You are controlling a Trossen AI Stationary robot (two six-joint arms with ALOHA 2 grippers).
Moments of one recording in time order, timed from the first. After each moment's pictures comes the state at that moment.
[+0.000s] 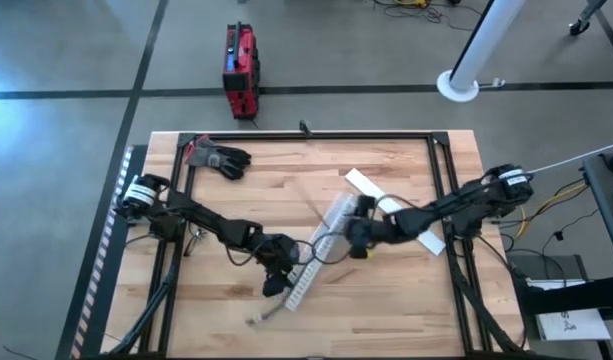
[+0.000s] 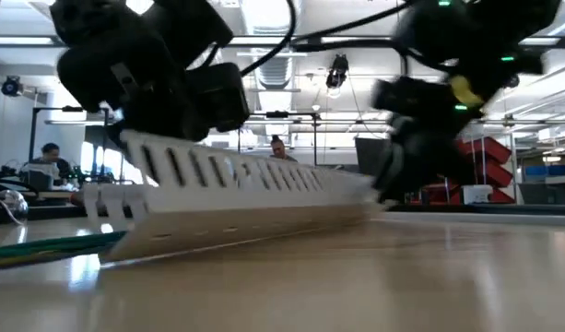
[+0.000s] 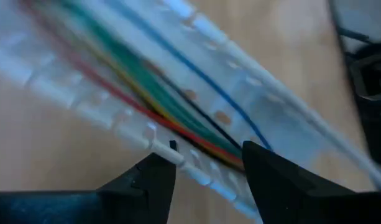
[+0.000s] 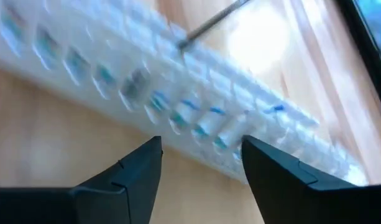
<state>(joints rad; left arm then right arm) -0.24 1.76 0.82 0.14 0.29 -0.40 0.19 1.65 0.70 -0.05 0.50 0.04</state>
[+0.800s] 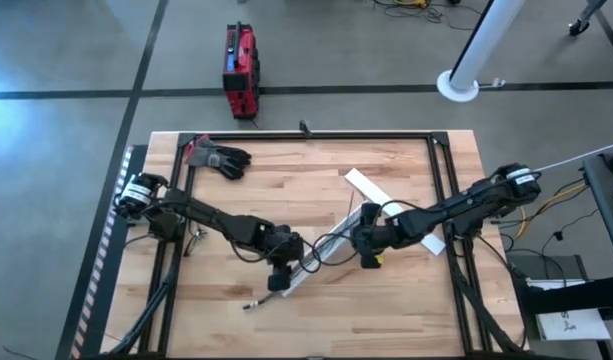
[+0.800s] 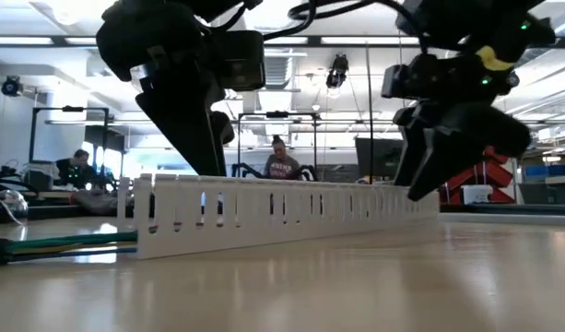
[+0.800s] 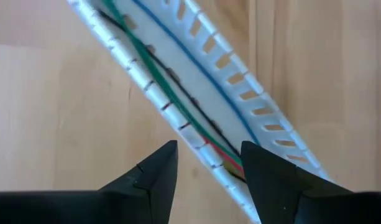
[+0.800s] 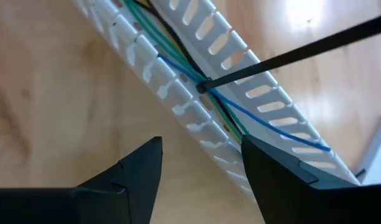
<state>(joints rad) -0.25 1.74 1.11 -0.43 0.06 -0.34 0.25 1.59 0.77 -0.36 0.33 0.14</state>
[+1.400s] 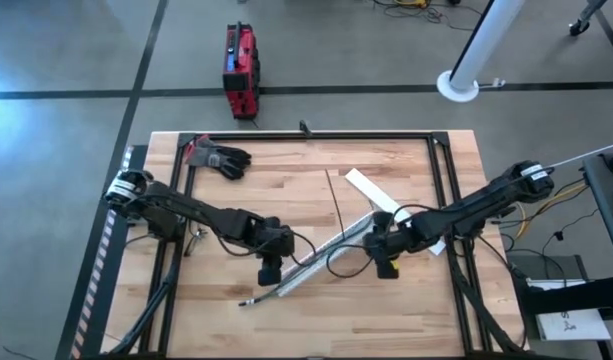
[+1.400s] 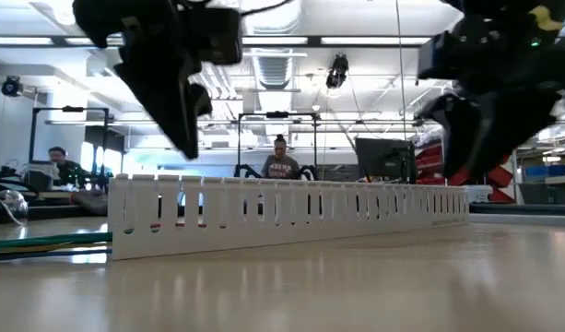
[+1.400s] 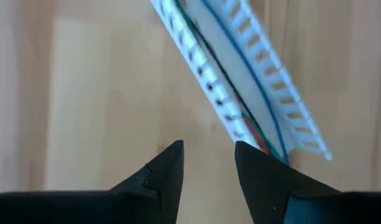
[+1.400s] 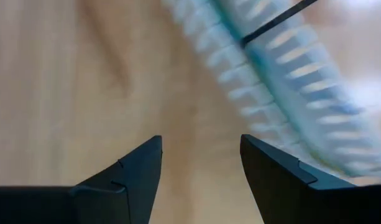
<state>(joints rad) -0.26 1.62 1.14 -0.65 -0.01 -0.35 0.33 1.46 0.76 -0.54 0.18 0.28</state>
